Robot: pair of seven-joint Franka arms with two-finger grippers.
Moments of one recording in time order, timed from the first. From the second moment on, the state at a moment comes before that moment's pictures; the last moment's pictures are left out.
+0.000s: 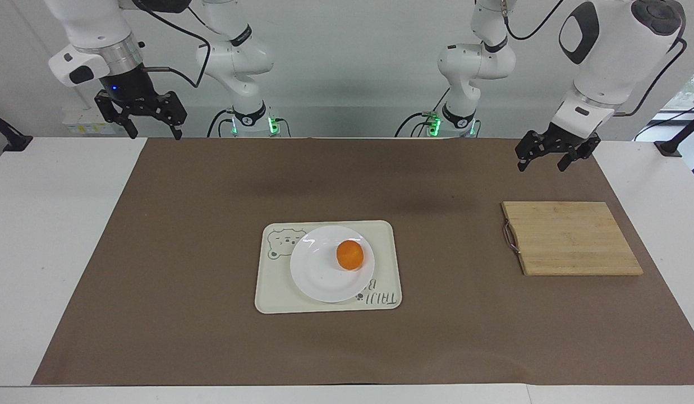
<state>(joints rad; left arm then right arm) -0.14 -0.01 0.05 -1.67 -0.02 1.65 -0.04 0.07 -0.09 -0.12 -1.60 -0.02 1.55 -0.01</state>
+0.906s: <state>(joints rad) -0.14 -0.01 0.05 -1.67 -0.02 1.65 -0.04 0.07 -0.09 -0.13 -1.61 -0.02 1.55 -0.01</state>
